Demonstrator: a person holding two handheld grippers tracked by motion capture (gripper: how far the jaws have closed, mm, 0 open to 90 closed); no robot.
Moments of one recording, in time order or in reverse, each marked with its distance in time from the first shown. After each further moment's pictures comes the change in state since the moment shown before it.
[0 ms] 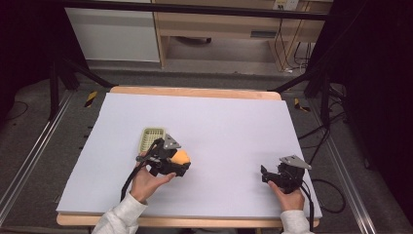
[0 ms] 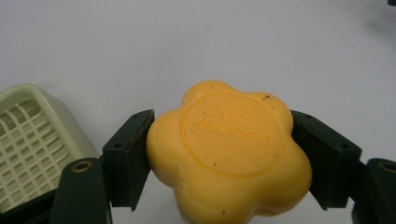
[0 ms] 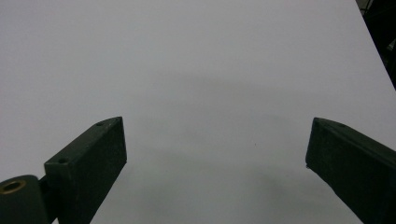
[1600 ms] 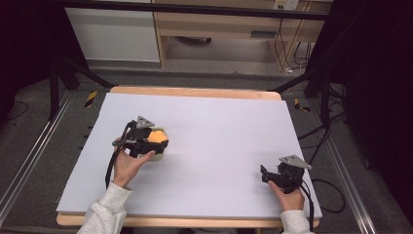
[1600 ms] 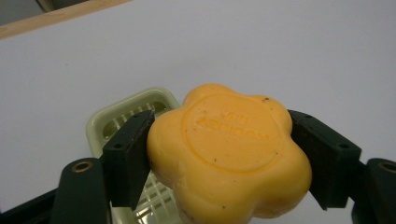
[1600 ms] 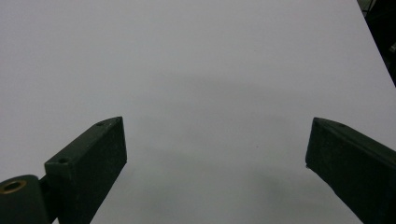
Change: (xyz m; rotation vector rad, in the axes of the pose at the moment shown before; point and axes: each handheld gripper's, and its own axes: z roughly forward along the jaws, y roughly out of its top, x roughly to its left) left arm 0.072 0.002 -0.015 -0.077 0.154 -0.144; right arm 0.000 0.001 0.000 -0.005 0.005 -0.002
